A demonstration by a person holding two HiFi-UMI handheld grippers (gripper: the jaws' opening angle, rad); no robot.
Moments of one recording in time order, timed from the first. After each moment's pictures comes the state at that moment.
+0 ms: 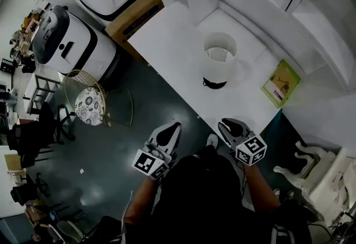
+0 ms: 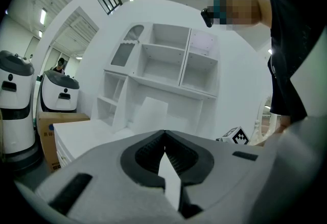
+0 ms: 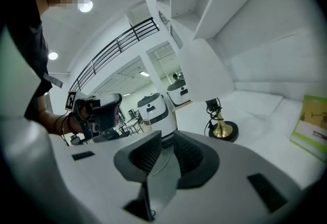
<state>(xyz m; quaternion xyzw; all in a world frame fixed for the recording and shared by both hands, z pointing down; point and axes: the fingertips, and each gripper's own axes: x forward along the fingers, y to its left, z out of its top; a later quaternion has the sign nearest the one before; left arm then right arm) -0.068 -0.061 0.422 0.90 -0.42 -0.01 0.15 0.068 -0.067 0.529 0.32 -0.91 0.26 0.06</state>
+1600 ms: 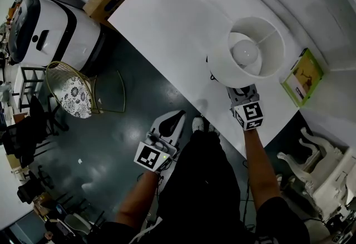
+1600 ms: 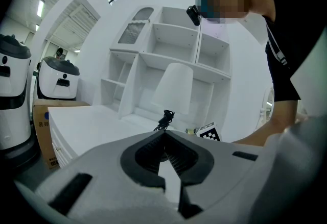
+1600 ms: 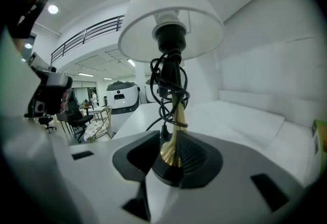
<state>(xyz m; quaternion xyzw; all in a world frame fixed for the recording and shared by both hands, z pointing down) -0.086 -0.142 0.548 0.90 -0.41 0.03 0.17 0.055 -0.254 0.661 0.44 -0.88 0.12 0.13</state>
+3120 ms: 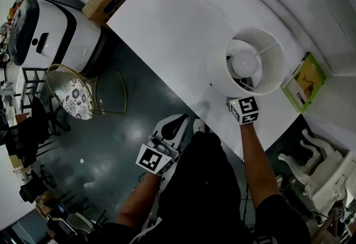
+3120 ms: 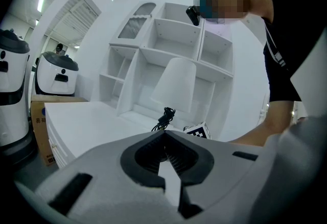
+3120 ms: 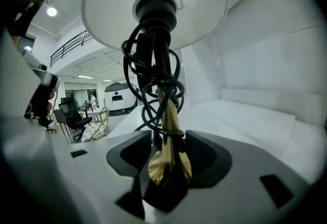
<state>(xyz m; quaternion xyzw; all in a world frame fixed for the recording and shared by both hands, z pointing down) -0.076 -0.155 0.556 0.90 -0.40 0.04 0.19 0.041 -0.295 0.673 0.44 -0.88 0.13 0.12</state>
